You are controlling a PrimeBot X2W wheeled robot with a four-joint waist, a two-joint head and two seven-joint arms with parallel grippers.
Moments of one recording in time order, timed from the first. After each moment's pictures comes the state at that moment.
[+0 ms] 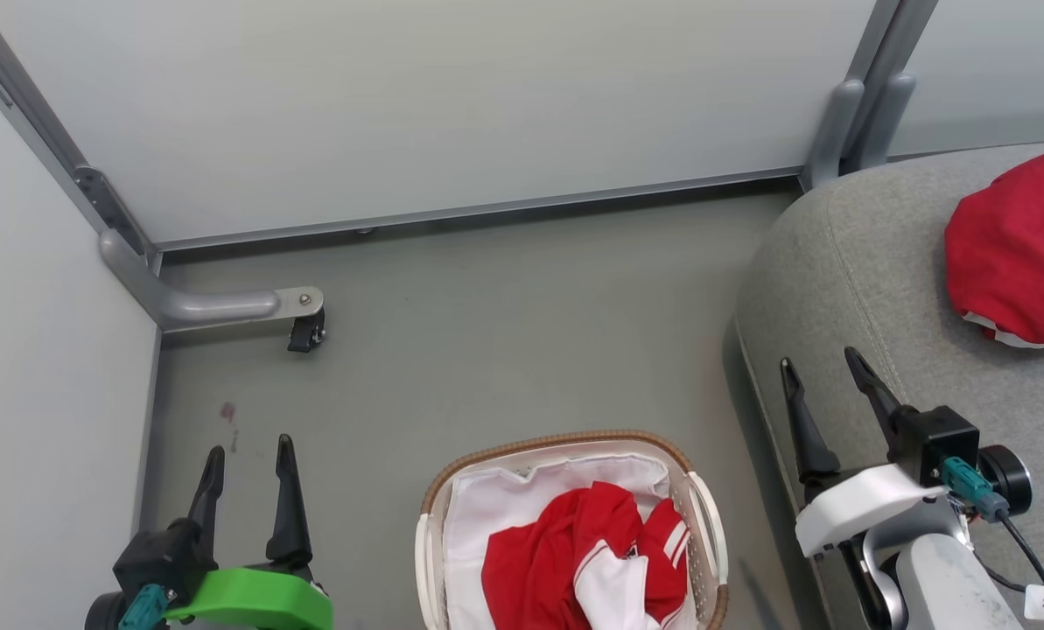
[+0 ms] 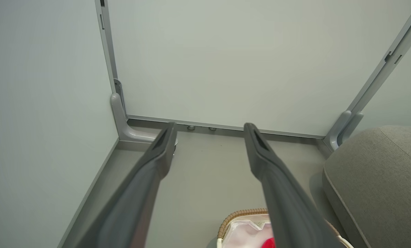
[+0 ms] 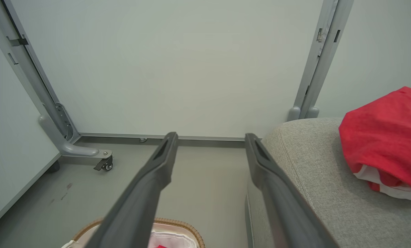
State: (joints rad) left arm 0.00 0.05 -0.06 0.23 -0.30 -0.07 -0.26; right arm -0.18 -0.05 0.01 0.31 0.08 0.13 -0.26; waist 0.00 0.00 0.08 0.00
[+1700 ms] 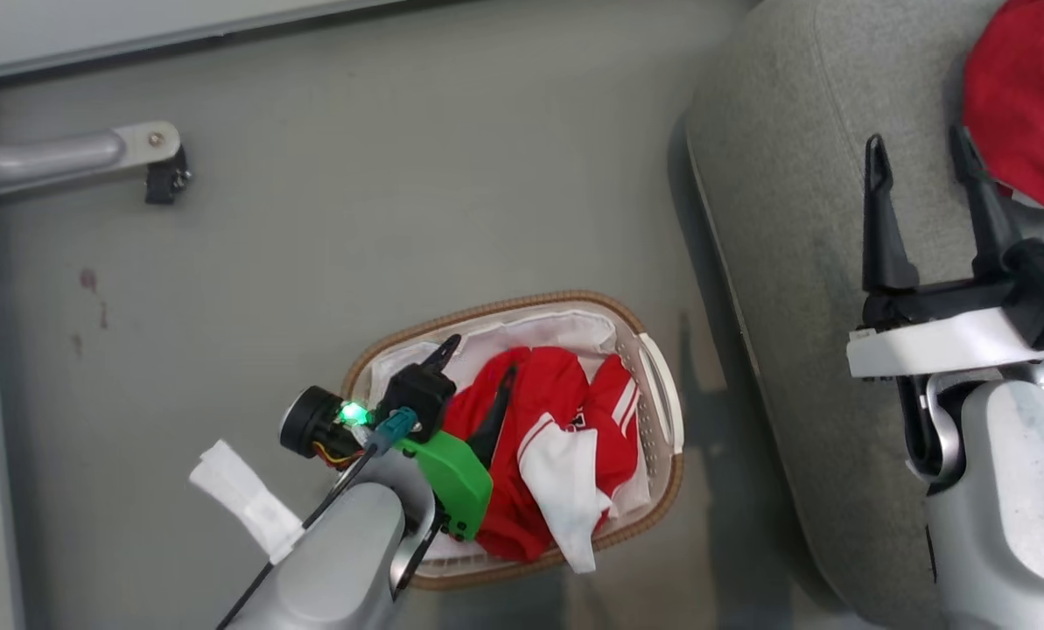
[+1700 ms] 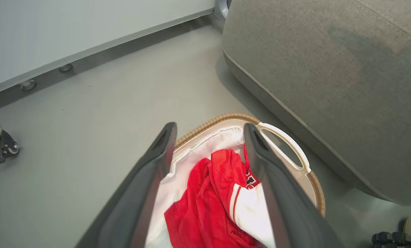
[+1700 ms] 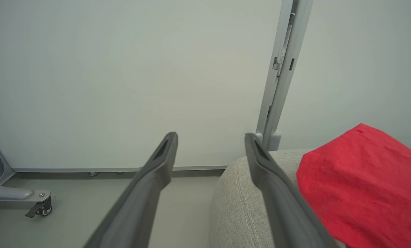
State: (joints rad) left arm -0.51 0.05 -0.61 0.73 -0.27 -0.12 -0.25; right arm -0.39 -0.05 -0.08 0.07 0.08 0.13 -0.26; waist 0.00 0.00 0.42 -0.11
